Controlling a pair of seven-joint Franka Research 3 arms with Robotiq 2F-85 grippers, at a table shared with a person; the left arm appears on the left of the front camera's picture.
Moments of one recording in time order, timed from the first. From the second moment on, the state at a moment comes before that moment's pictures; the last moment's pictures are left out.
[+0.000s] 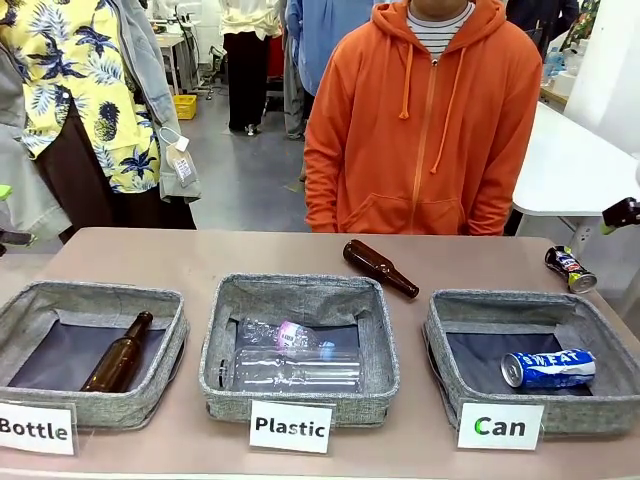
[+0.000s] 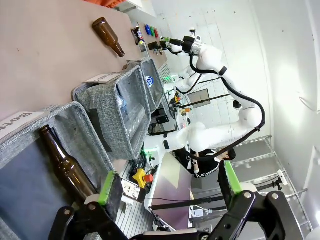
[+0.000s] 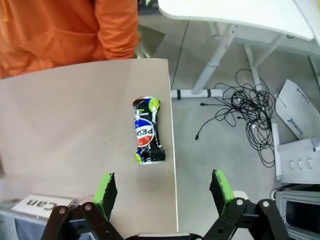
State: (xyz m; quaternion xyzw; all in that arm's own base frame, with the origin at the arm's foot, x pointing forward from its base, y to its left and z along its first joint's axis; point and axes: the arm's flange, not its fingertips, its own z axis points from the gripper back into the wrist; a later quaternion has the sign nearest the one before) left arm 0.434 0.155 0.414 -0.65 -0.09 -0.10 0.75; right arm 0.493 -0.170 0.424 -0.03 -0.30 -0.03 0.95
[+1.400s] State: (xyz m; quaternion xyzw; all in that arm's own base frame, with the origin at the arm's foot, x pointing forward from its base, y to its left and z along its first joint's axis) left arm 0.434 0.155 0.413 -0.65 -0.09 -0.10 0.75; right arm 0.553 -0.152 0.319 -0.05 -0.29 -0.05 0.96
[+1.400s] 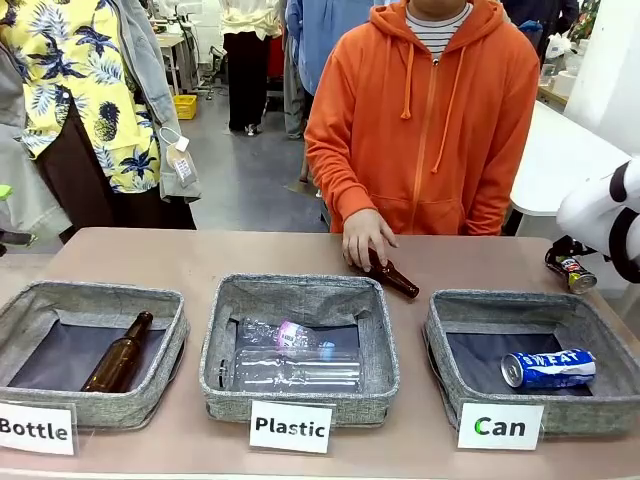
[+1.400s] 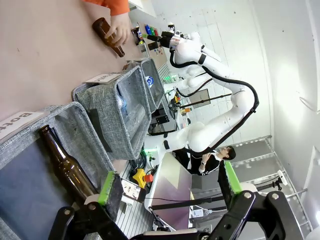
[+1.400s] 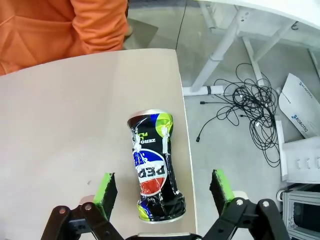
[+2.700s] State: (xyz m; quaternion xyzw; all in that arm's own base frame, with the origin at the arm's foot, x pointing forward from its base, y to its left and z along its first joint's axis) left arm 0.434 0.155 0.413 -0.65 -0.09 -0.10 0.75; right arm 0.559 -0.153 0.300 -0.05 -0.28 -0.04 0.96
